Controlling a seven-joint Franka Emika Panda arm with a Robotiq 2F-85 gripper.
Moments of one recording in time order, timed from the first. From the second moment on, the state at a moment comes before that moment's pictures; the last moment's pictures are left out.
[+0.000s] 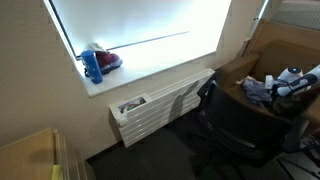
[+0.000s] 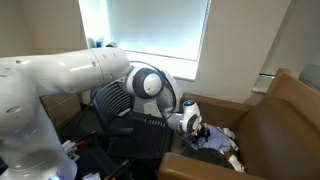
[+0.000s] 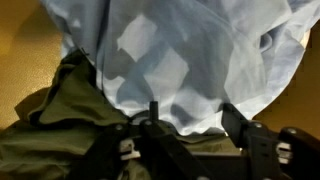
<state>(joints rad) -0.17 1.48 -0.26 -1.17 -0.25 2.97 2.29</state>
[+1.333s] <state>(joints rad) -0.10 1.42 -0.32 -1.10 -0.26 2.88 2.32</state>
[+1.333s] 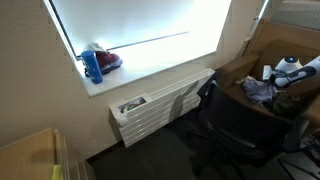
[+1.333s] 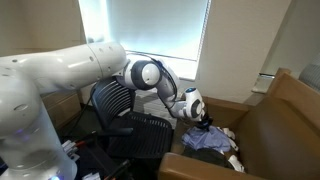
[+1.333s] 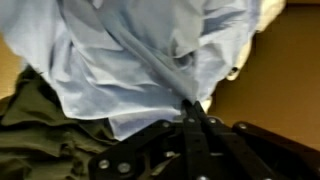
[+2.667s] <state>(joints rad) 0.34 1.06 -1.25 -1.86 0.06 3.47 2.24</state>
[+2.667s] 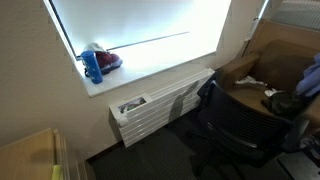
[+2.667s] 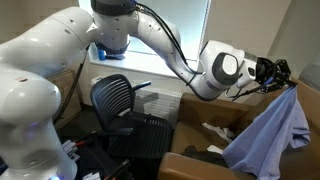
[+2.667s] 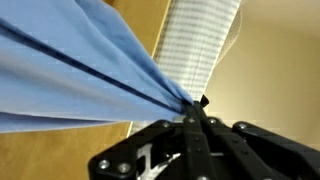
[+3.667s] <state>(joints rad) -0.05 0.60 -0.54 -2.05 -0.44 3.45 2.01</state>
